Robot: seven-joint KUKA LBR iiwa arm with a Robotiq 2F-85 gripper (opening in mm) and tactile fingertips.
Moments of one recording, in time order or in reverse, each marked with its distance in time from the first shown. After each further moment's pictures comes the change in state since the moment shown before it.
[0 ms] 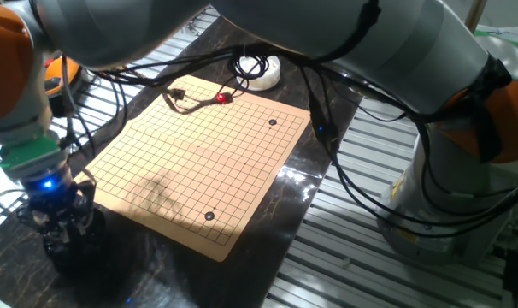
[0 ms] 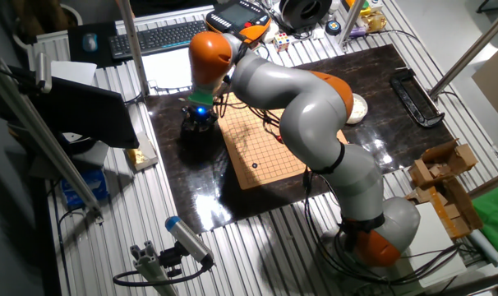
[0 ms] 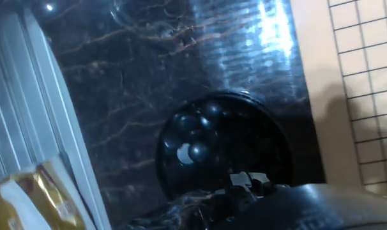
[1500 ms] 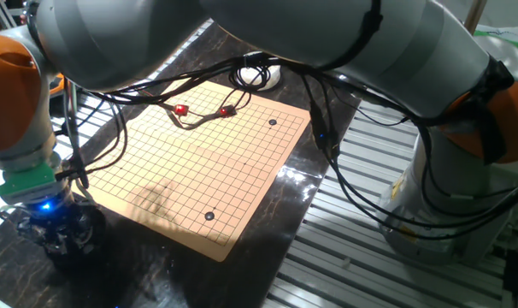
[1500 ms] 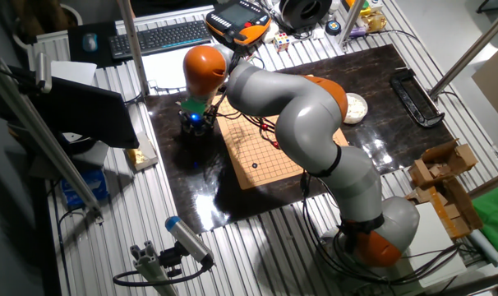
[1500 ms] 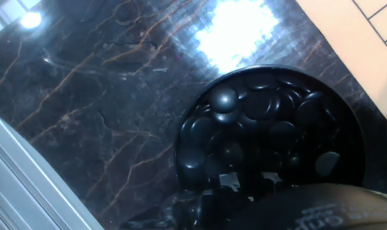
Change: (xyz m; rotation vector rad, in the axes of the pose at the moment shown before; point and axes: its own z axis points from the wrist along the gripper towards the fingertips) arm -0.006 0.008 0.028 -0.014 -0.057 0.140
